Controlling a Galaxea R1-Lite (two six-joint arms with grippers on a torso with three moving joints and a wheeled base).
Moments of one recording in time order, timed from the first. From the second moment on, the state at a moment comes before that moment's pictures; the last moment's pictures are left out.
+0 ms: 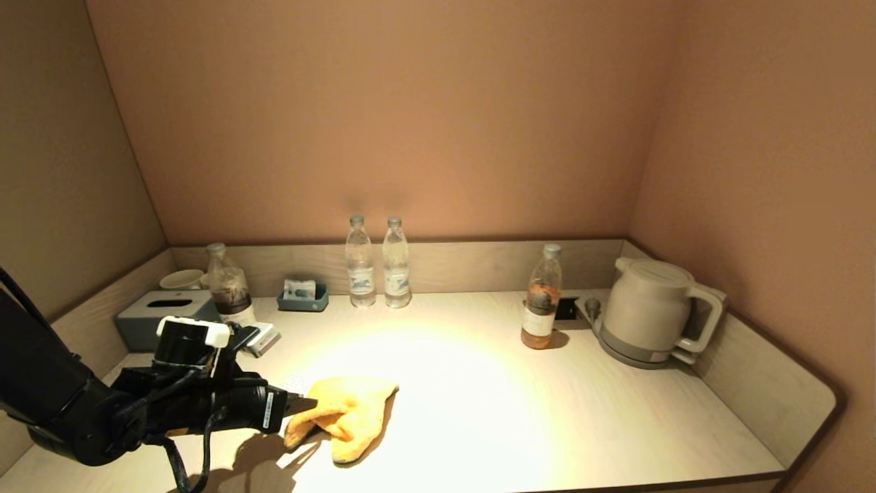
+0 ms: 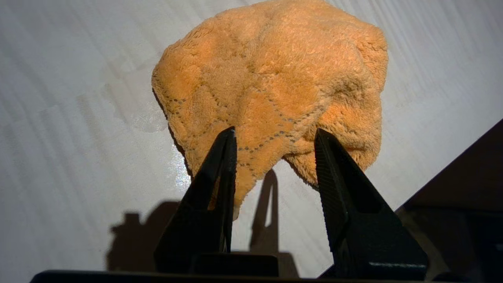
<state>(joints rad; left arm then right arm) -0.24 2.04 -0.64 -0.67 -0.43 -0.03 0.15 0.32 -0.75 0.27 -0.53 0.01</state>
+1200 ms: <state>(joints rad) -0.29 2.11 -0.69 -0.67 -0.44 0.13 0.03 0.23 -0.67 0.34 -0.62 0.05</state>
